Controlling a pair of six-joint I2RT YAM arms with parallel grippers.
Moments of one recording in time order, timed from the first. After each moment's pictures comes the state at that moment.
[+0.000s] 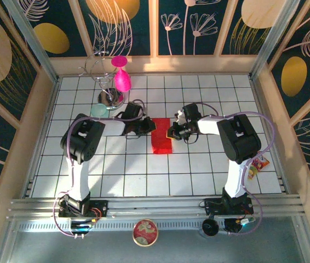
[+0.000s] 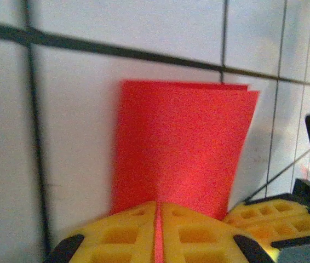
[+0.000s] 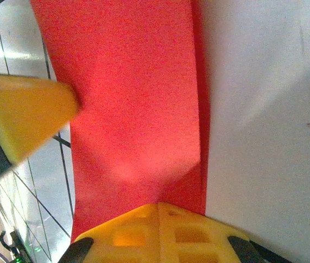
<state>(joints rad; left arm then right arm) -0.48 2.05 1.13 0.06 0.48 -0.82 0.41 1.96 1.01 -0.17 -0.62 0.55</state>
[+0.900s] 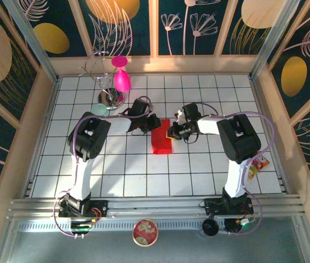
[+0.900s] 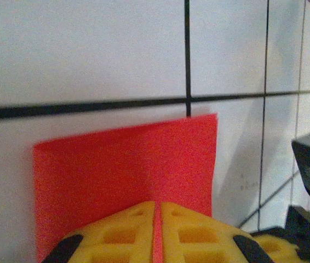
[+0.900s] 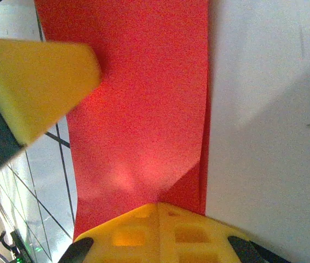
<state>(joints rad) -0.54 2.14 1.27 0.03 0.44 -0.82 0.41 1.96 1.02 -0.18 -0.62 0.55</state>
